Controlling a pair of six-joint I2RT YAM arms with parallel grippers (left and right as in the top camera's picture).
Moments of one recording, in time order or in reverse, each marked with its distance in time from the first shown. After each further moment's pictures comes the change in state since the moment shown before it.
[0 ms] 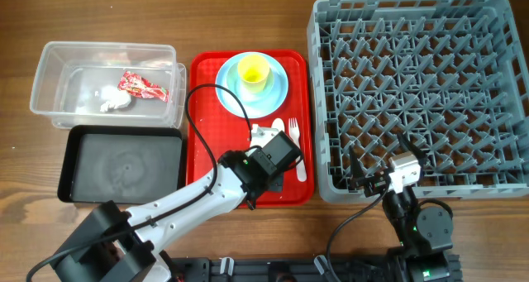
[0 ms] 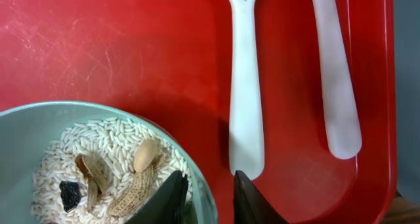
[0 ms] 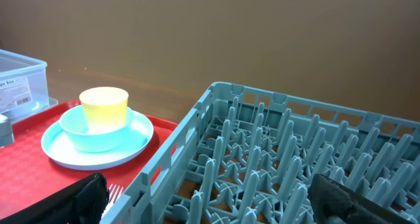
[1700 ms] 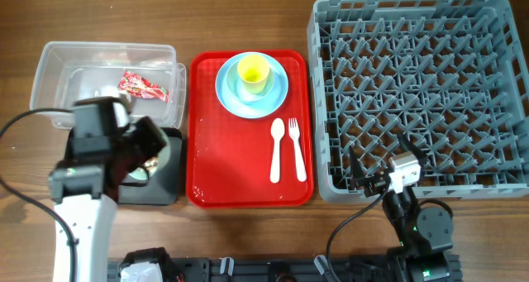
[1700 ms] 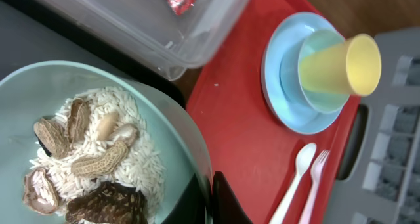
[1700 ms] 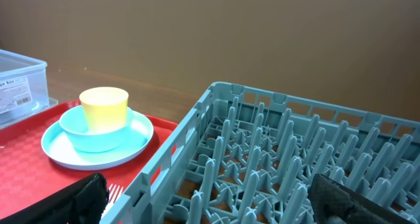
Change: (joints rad) left arm 1.003 -0.492 0.033 -0.263 0.398 0.208; right arm 0.000 0.000 0.000 0.000 0.000 0.000
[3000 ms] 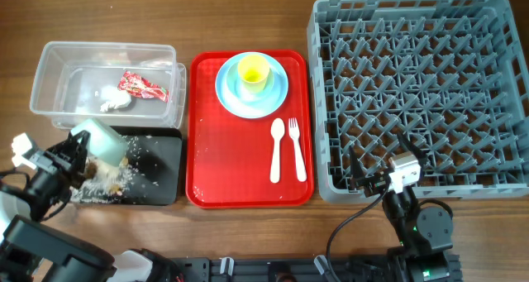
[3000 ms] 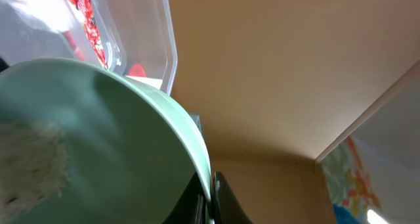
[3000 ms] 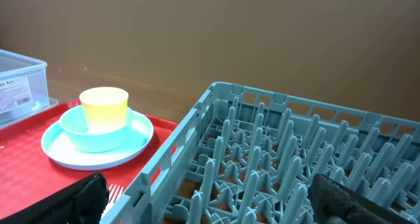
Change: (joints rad) left arm 0.962 0.505 -0.086 0.041 1.240 0.505; right arm 0.000 0.000 0.000 0.000 0.000 0.000
